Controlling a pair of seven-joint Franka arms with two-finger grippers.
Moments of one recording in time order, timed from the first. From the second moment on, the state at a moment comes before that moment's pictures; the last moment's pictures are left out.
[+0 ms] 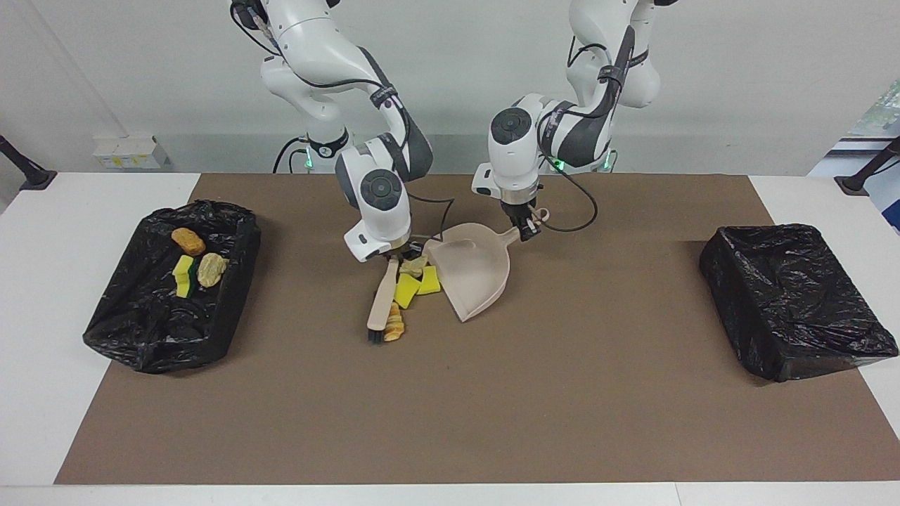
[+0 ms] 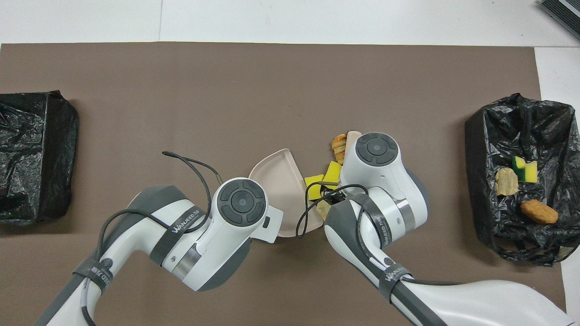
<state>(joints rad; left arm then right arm) -0.69 0.09 0.00 -2.08 0.12 1.98 0.45 0.14 0.28 0.33 -2.00 0.01 2.02 0.60</state>
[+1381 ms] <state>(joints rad) -0.58 0.09 0.02 -2.09 0.12 2.04 0.60 -0.02 0.05 0.41 -1.96 0.23 1.71 0.22</state>
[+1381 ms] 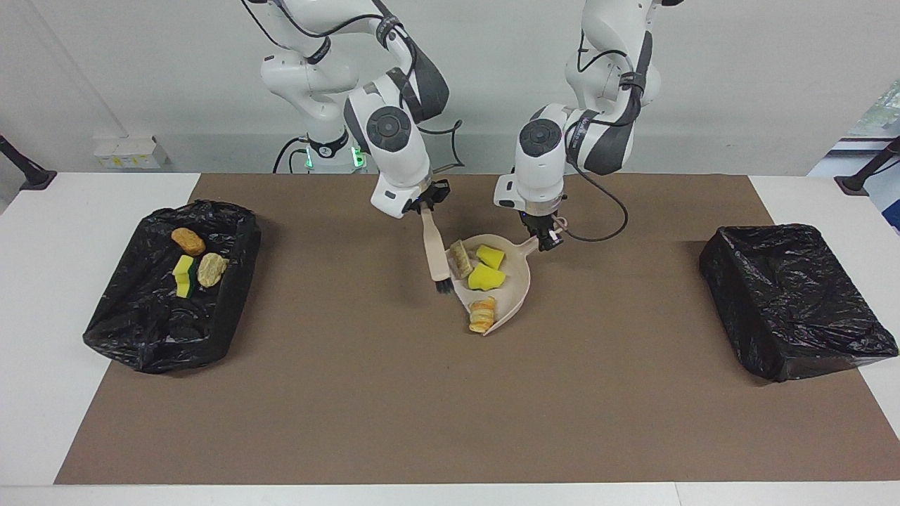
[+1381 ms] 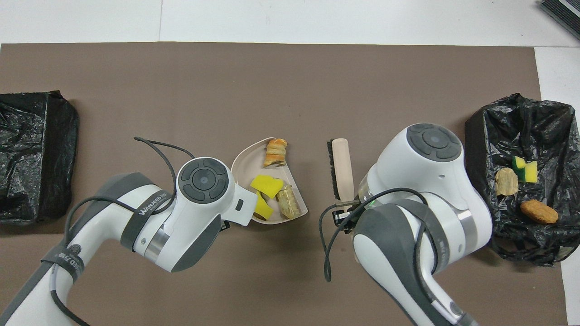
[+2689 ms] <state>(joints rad) -0.43 0.13 0.02 -2.10 0.12 2.14 0.97 0.11 0.12 0.42 -2.16 0.11 1.97 0.39</state>
